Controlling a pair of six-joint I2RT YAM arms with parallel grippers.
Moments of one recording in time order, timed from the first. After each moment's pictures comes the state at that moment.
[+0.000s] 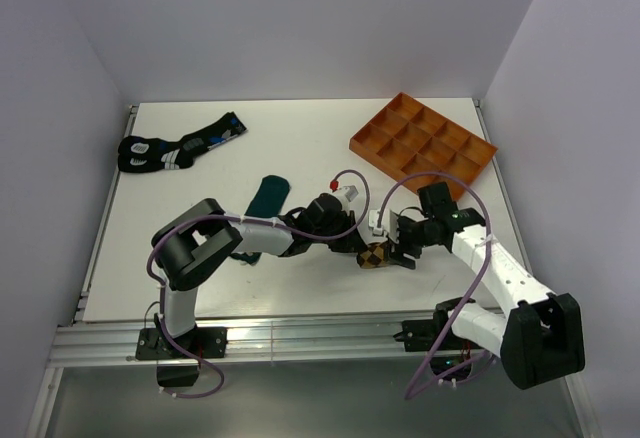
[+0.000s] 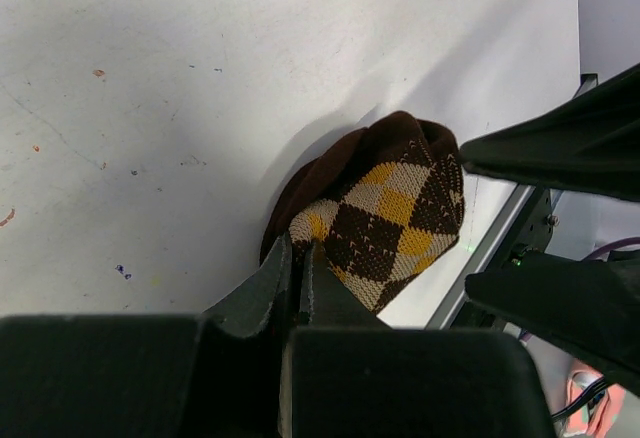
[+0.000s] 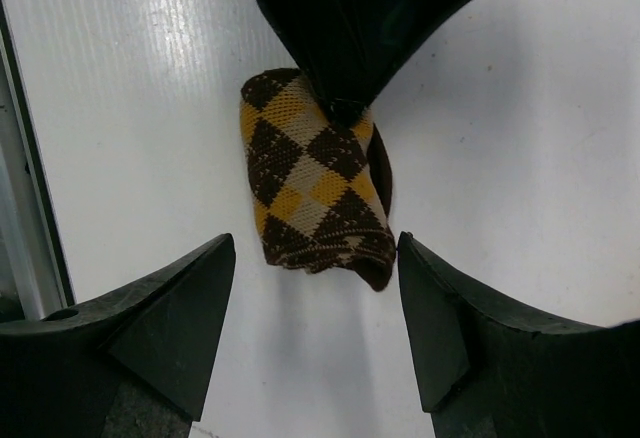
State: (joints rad) left arm -0.97 1.93 1.00 0.33 0.24 -0.82; right arm 0.22 1.07 0.65 -0.75 -0.65 -1.13
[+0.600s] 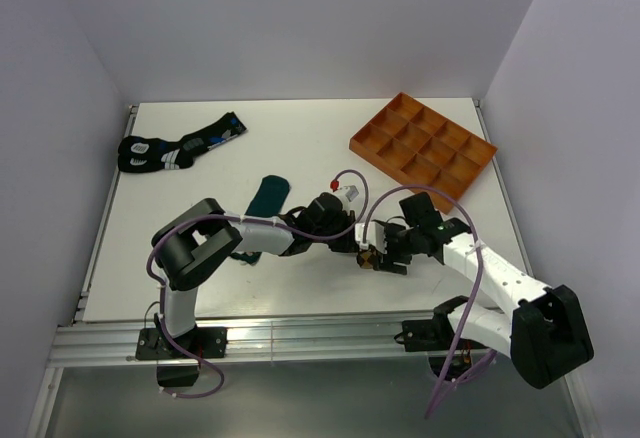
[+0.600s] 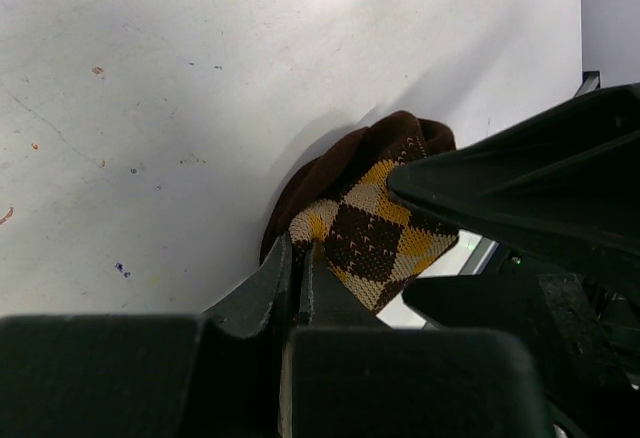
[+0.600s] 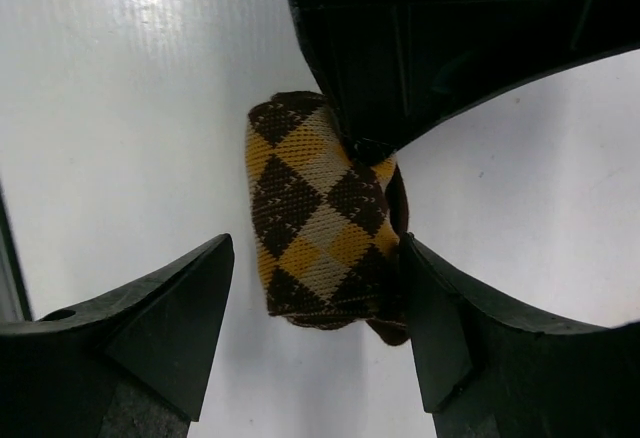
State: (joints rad) left arm -0.97 1.93 1.00 0.31 0.25 -0.82; right arm 0.38 1.07 0.55 -0.59 -0.53 -1.07
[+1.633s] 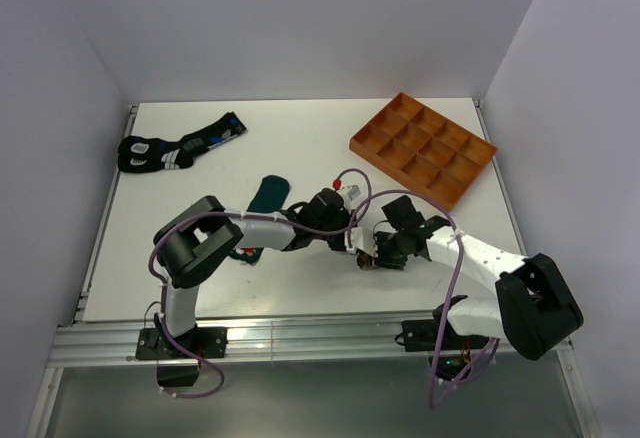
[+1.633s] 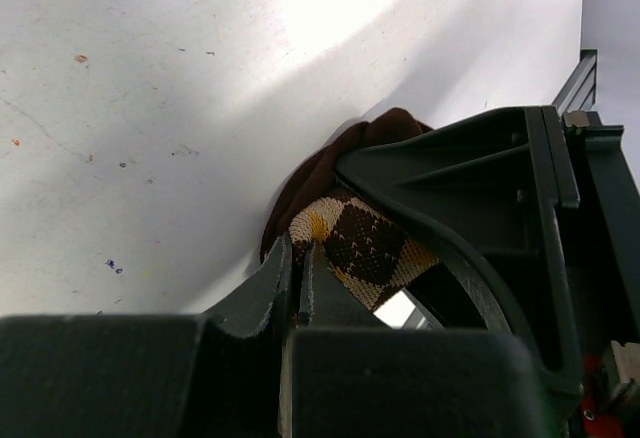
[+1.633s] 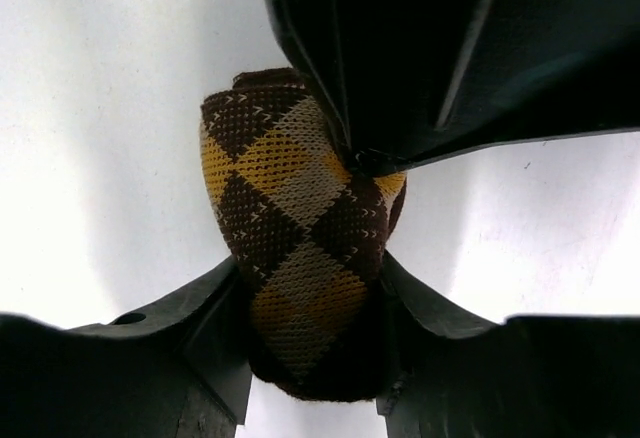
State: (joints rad) left arm -0.95 1.94 1.05 0.23 0.32 -0.82; right arm 0.49 1.23 0.54 -0.50 -0.33 -1.01
